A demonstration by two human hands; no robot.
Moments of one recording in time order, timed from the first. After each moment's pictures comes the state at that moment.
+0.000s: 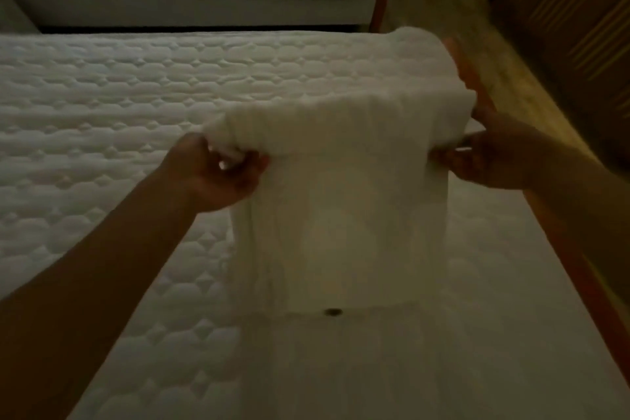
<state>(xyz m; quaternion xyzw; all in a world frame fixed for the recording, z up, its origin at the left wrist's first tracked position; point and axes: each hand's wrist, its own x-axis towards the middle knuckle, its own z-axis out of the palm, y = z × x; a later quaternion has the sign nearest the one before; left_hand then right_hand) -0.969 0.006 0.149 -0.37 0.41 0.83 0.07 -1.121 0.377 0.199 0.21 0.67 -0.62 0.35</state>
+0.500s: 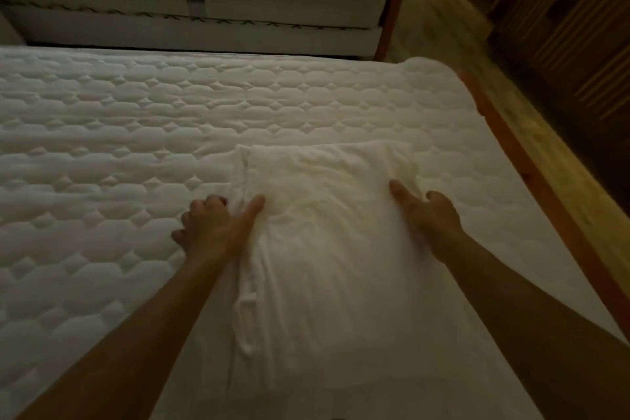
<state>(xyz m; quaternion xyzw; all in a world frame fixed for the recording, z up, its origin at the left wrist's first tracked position) -1.041 0.016 0.003 -0.43 0.86 0.27 0.03 -1.168 0.295 0.030 0.17 0.89 -0.39 0.14</state>
